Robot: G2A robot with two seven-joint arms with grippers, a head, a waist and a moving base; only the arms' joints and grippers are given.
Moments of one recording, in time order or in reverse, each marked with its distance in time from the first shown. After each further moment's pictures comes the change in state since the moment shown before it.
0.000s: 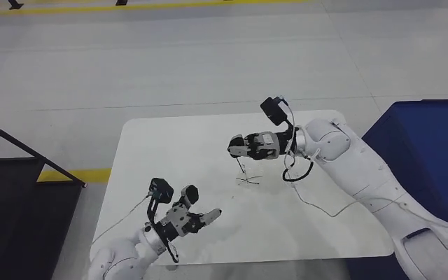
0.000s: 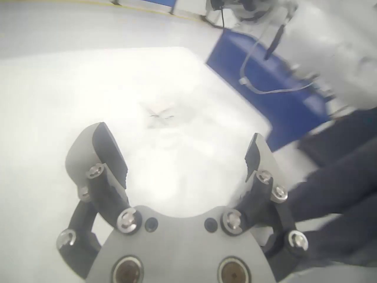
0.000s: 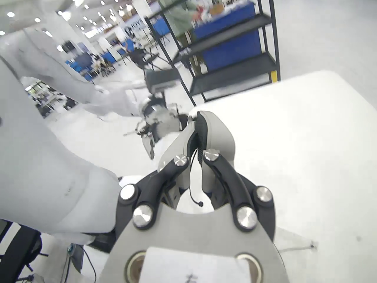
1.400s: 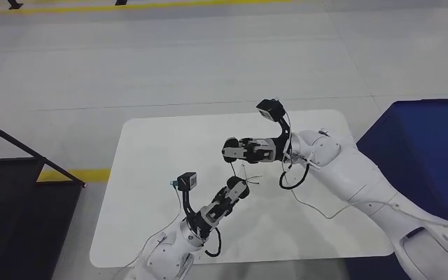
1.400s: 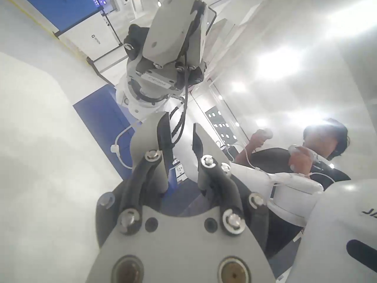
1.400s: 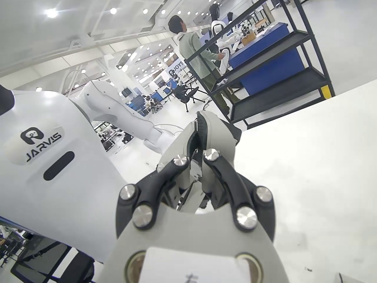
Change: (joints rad) left arm -0.207 -0.097 0.352 0.270 -0.448 -0.233 0.337; right arm 0.037 -0.001 -0.175 0.017 0.354 0.042 0.041
